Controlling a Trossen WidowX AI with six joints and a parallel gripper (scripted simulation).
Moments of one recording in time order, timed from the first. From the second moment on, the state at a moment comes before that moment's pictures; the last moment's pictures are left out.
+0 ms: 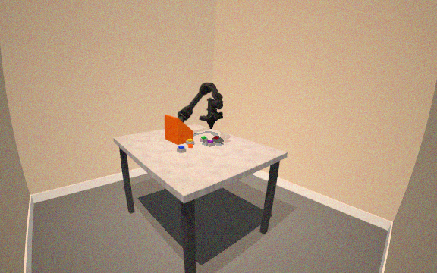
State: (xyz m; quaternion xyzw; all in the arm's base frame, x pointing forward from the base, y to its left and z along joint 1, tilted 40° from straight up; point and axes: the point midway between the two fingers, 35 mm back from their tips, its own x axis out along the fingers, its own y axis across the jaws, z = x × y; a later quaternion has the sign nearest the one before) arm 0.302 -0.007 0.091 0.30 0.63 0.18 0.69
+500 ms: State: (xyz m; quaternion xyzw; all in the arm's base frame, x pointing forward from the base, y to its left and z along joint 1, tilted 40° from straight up) arm 0.309 0.034 0.040 0.30 0.63 0.17 0.69
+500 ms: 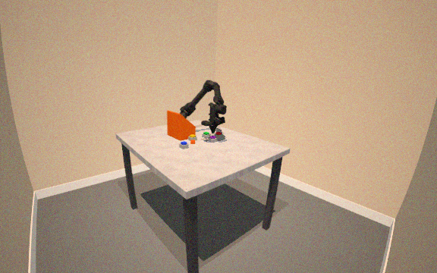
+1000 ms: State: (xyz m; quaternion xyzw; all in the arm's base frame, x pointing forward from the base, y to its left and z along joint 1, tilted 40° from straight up) arm 0.312 0.050 0.022 0.30 0.63 0.17 0.69
